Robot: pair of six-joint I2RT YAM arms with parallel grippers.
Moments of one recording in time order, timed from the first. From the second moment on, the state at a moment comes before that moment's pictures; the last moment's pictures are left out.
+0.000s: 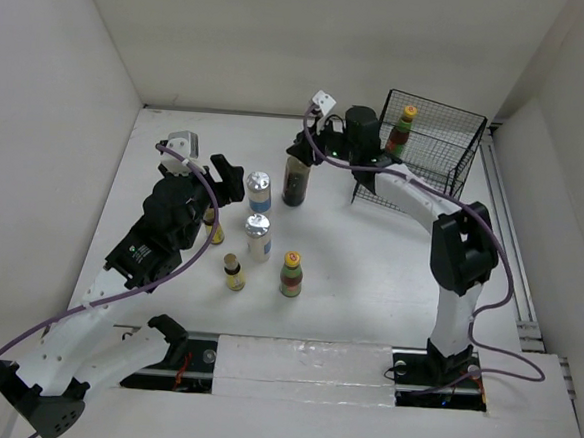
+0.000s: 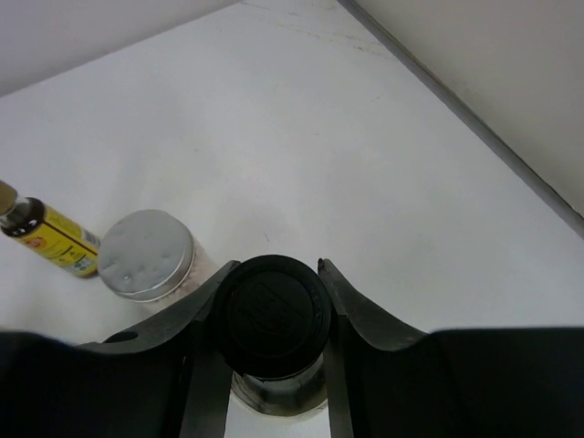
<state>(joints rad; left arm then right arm) -0.59 0.80 0.96 -0.28 -0.43 -0.41 0.51 1.97 1.60 0.16 -0.56 -0.09</state>
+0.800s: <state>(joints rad) -0.59 0.80 0.96 -0.28 -0.42 -0.41 0.02 1.62 1.81 0.13 -0.21 0.12</state>
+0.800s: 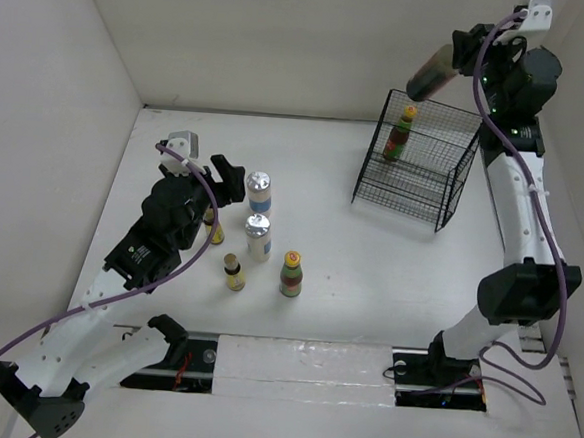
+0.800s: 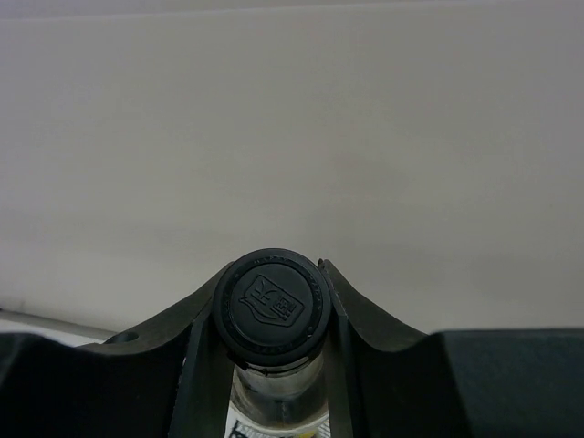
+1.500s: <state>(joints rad) -0.59 0.82 0.96 -0.28 -0.42 -0.41 -0.09 1.75 1.93 -0.06 -0.21 0.12</state>
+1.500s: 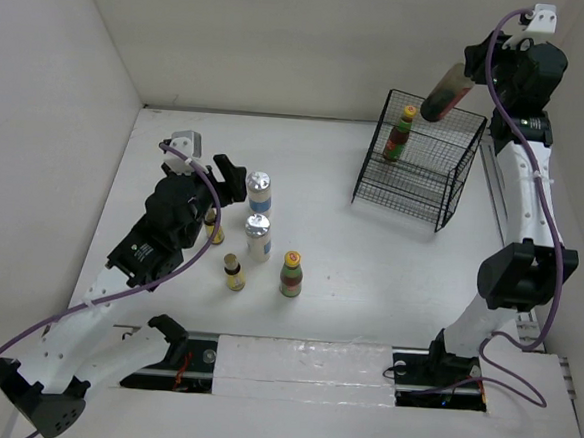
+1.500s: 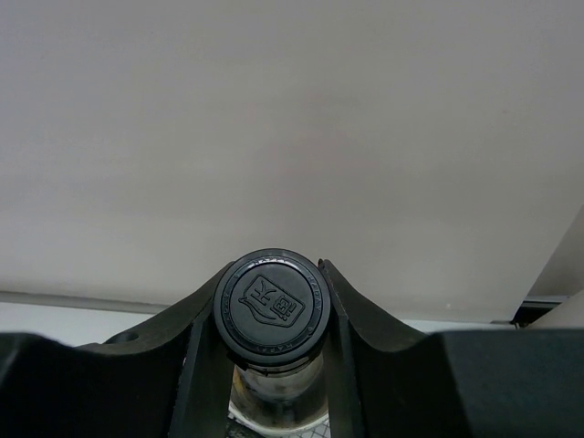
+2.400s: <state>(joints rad) -0.59 0.82 0.96 -0.28 -0.42 -0.41 -0.04 1.86 1.78 -0.04 -0.12 0.03</state>
